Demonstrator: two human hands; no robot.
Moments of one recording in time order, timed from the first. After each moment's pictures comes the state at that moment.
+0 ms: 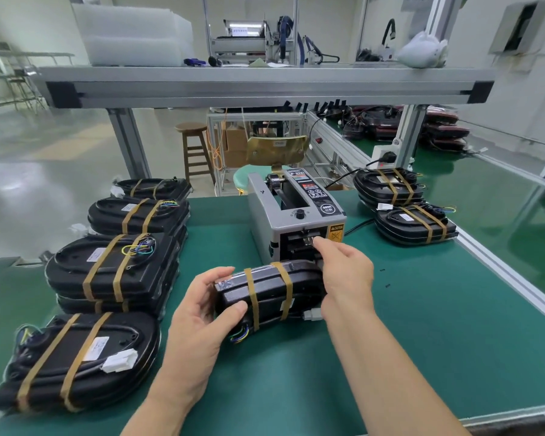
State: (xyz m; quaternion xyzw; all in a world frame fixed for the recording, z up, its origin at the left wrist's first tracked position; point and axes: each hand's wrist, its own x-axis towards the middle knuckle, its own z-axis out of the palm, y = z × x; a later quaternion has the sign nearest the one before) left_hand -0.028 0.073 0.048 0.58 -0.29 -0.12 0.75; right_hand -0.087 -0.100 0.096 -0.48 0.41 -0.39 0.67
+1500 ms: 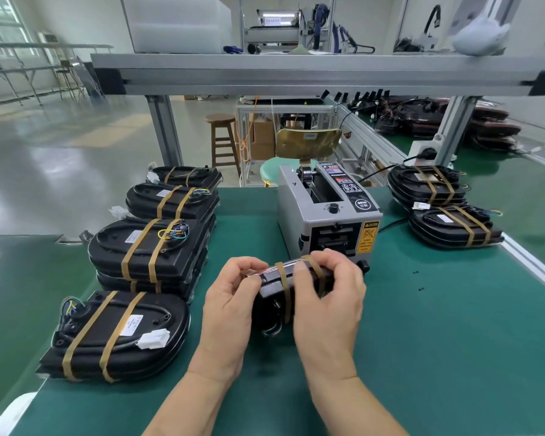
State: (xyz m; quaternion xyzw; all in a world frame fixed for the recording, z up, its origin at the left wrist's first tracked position) left_hand -0.030 0.060 0.061 0.59 -0.21 -0.07 0.77; right_hand -0.093 -0.018 0.072 -0.66 0.31 -0.47 0.50
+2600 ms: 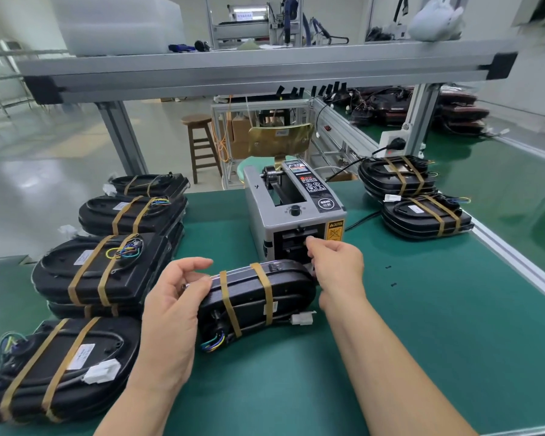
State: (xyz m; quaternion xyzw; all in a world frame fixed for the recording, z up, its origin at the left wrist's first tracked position) left_hand -0.012 0.058 0.070 0.64 -0.18 -0.04 0.75; right_hand -0.060 -0.138 0.065 -0.53 0.43 -0.32 0.66
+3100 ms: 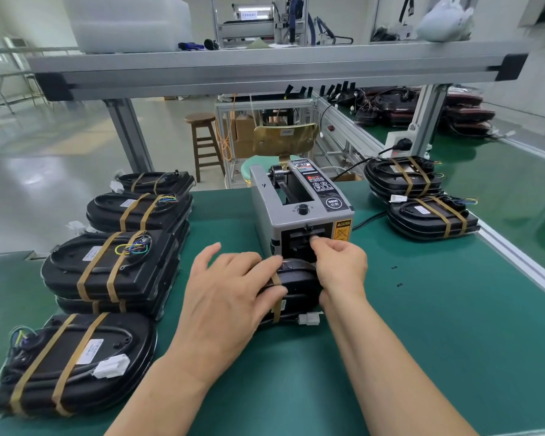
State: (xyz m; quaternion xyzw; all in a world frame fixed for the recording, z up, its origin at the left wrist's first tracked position) left_hand -0.024 0.042 0.097 0.82 -0.49 0.22 0.18; right_hand -0.054 -0.127 0.068 -0.51 0.44 -0.36 0.65
